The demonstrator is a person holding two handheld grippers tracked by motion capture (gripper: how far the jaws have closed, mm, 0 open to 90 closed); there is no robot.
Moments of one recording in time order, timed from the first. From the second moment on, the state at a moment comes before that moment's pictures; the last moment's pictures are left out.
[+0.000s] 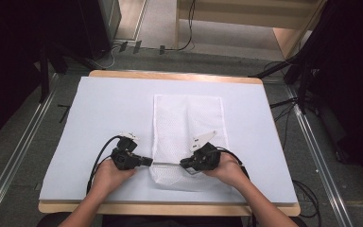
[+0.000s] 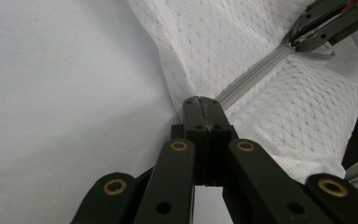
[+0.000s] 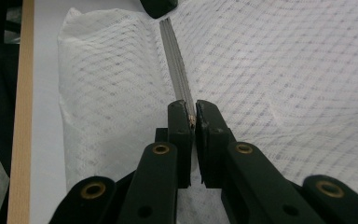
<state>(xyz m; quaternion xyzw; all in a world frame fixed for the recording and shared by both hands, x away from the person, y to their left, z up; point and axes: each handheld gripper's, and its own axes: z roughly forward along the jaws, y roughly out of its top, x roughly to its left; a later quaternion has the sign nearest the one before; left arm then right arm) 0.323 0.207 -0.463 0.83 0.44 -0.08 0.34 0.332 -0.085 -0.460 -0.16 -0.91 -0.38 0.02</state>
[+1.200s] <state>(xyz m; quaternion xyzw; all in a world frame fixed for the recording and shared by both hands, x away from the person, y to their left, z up) 0.336 0.196 -0.463 0.83 0.44 -0.06 0.34 0.336 -0.079 -0.467 -0.16 -0.91 -0.37 0.03</state>
